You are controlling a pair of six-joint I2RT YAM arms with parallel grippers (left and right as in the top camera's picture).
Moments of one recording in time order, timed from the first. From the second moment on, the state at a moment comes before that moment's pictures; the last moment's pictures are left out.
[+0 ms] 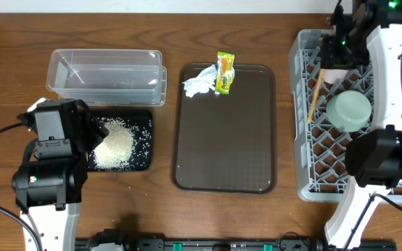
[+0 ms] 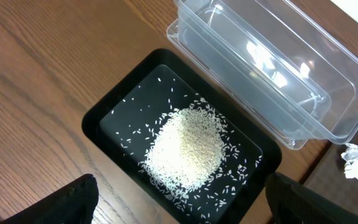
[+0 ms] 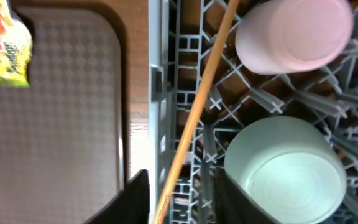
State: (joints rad) left arm 0.08 0.99 1.13 -1.07 -0.29 -0.61; right arm -0.06 2.14 2.24 -1.48 -0.11 -0.02
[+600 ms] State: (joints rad) left arm 0.08 0.99 1.13 -1.07 -0.29 -0.61; right arm -0.05 2.14 2.10 -1.49 -0.13 0.01
